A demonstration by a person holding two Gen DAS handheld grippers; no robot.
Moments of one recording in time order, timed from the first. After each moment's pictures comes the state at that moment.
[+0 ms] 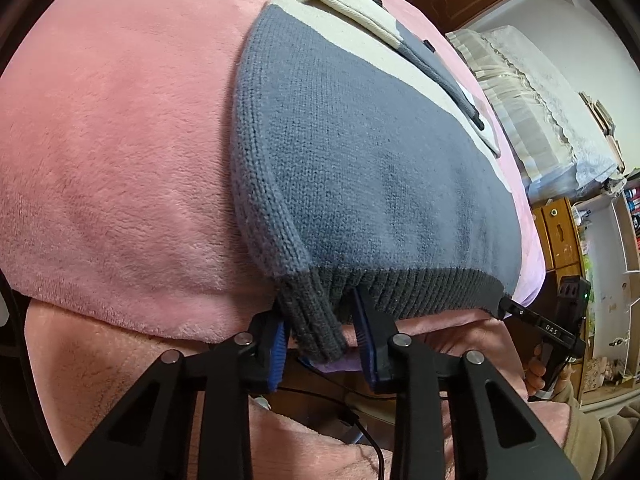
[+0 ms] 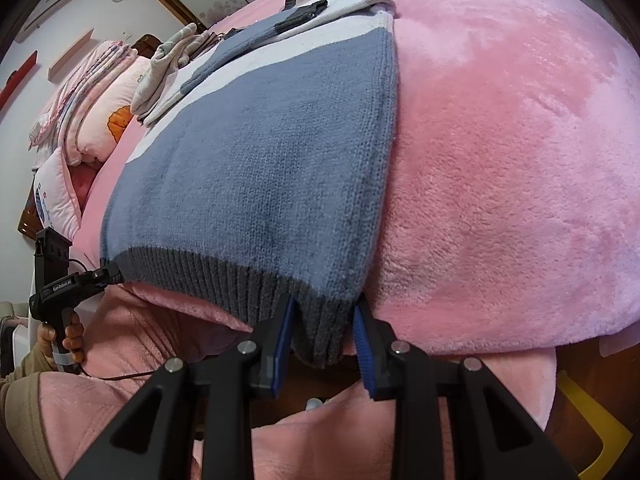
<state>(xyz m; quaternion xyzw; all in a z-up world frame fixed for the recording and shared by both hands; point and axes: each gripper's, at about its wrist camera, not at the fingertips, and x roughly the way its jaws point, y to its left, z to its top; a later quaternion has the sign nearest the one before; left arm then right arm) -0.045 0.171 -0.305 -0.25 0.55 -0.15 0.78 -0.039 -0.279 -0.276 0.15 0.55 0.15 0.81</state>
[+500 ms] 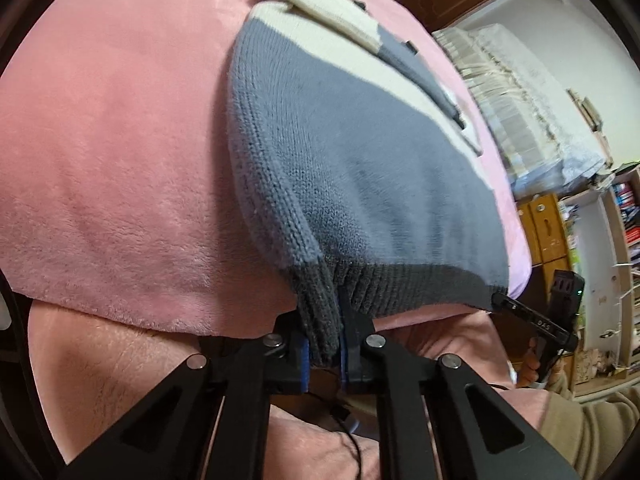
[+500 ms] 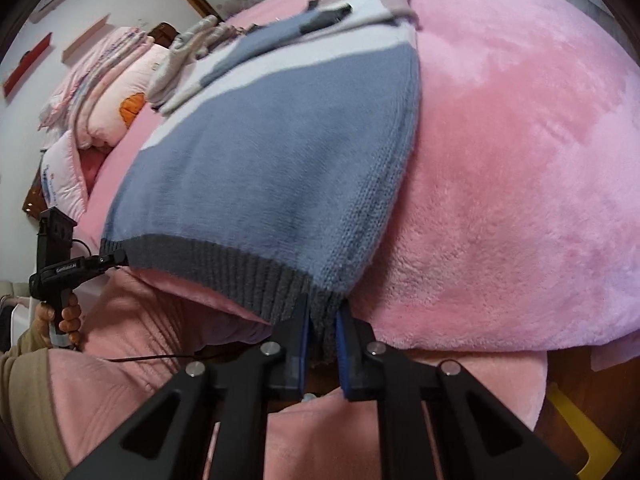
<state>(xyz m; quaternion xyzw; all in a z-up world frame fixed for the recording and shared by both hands) -0.047 0.170 -0.283 -0.26 0.54 -0.18 0.78 -0.045 -0.276 -0.253 0.13 0.54 0.19 0.81</state>
